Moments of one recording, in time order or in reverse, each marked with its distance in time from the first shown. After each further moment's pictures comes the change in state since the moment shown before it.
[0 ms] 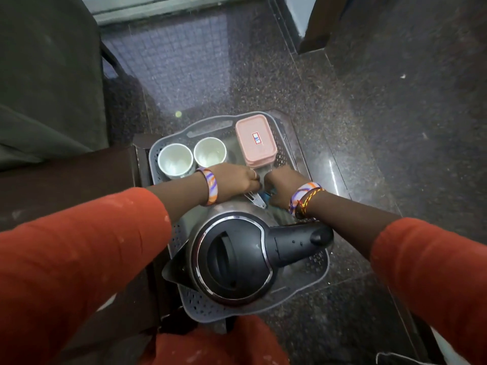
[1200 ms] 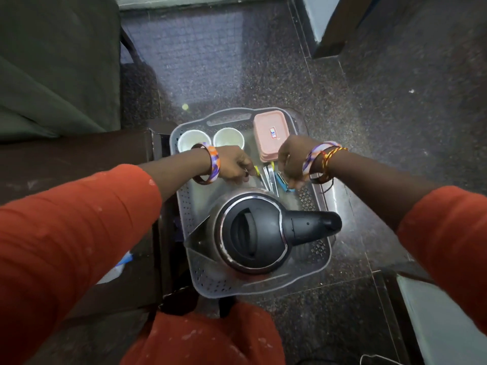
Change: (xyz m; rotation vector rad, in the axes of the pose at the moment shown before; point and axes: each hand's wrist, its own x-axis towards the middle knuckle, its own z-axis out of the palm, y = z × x) left_hand -0.039 -0.011 -0.012 -1.097 -0.058 -0.504; right_hand -0.002 -0.024 -0.061 0.045 -0.125 0.046
